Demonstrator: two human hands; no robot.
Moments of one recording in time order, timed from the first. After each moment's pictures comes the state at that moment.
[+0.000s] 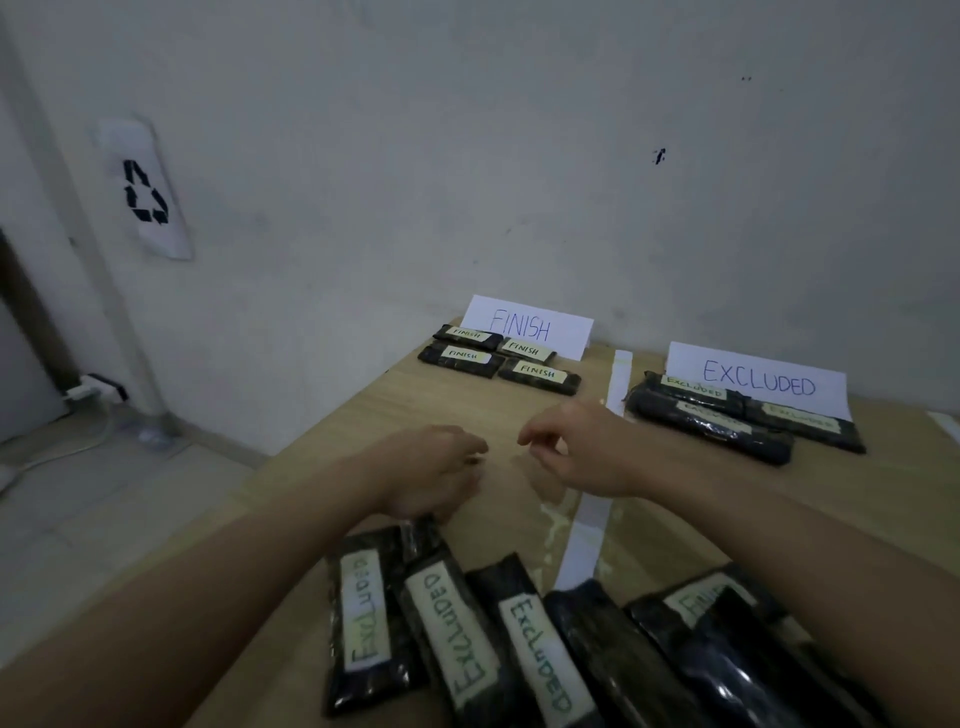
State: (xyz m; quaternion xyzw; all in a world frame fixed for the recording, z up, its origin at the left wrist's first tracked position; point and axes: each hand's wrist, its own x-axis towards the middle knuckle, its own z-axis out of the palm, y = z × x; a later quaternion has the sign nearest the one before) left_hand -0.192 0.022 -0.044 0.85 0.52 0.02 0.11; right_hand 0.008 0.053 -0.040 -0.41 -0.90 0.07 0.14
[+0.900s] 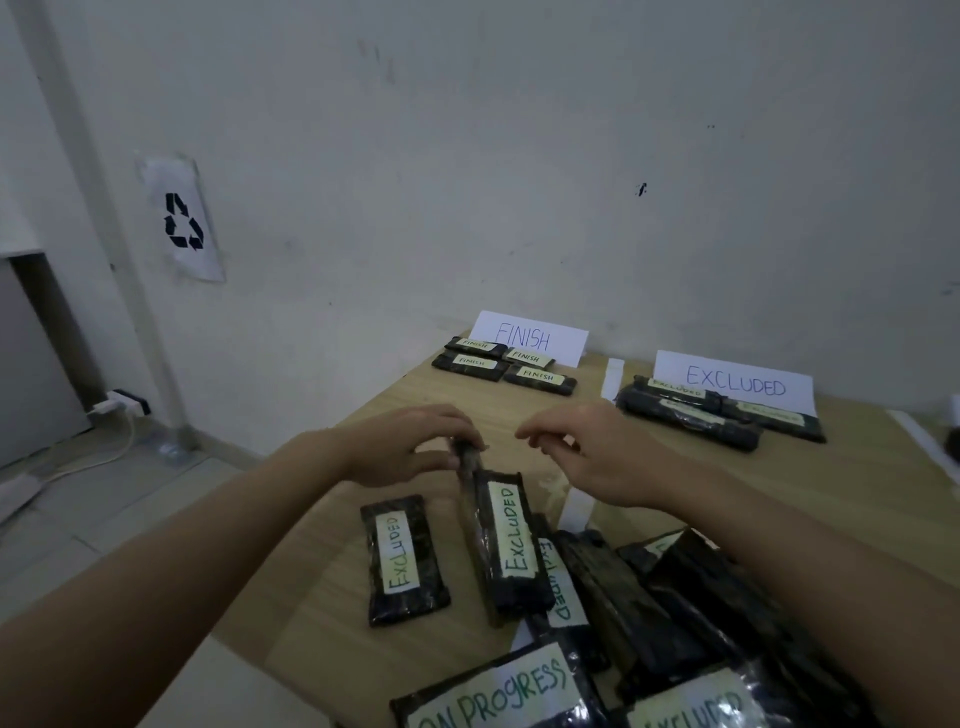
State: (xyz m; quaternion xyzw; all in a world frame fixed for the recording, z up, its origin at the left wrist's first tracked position) left_hand -0.224 -0.013 -0.021 0.90 0.42 0.08 0.10; right_hand 0.009 -0.022 -0.015 -0.39 -0.89 0.09 0.21
